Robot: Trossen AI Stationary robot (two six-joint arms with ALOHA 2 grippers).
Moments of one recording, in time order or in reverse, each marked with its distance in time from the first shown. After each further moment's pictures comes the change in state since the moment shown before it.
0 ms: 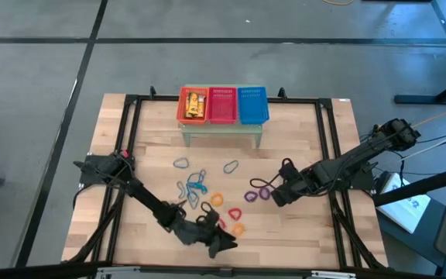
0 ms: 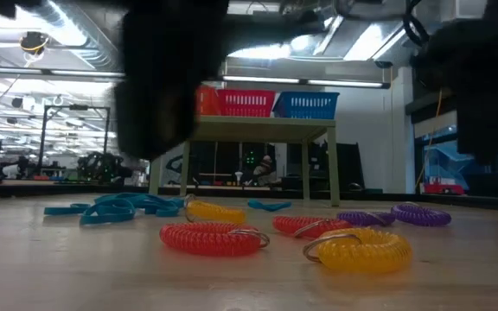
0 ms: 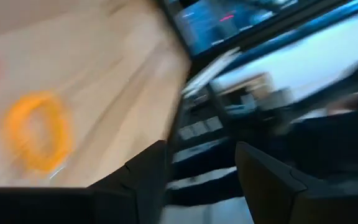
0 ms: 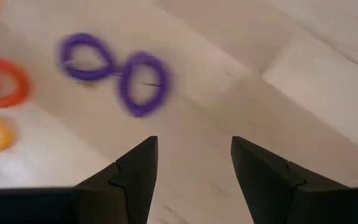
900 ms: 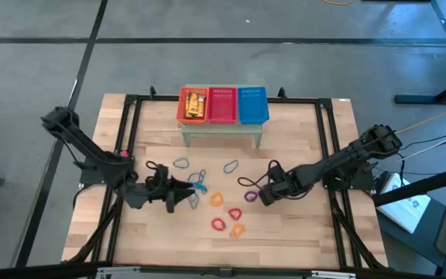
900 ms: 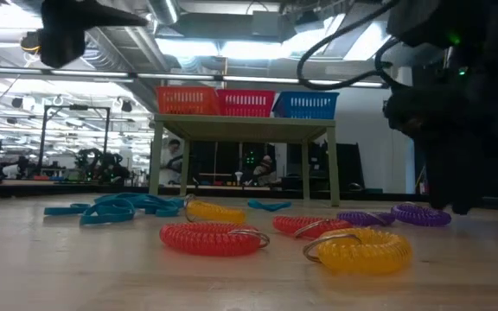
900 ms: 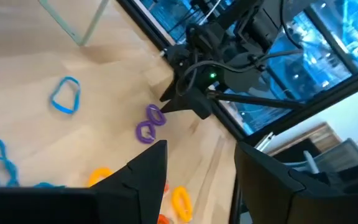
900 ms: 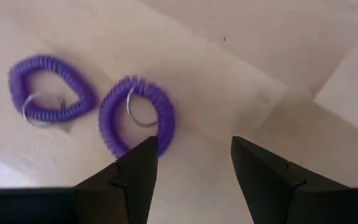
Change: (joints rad) left arm -0.053 -0.900 -0.466 -0.631 -0.407 0.091; right arm -0.096 0.241 0.000 0.196 -0.047 -0.005
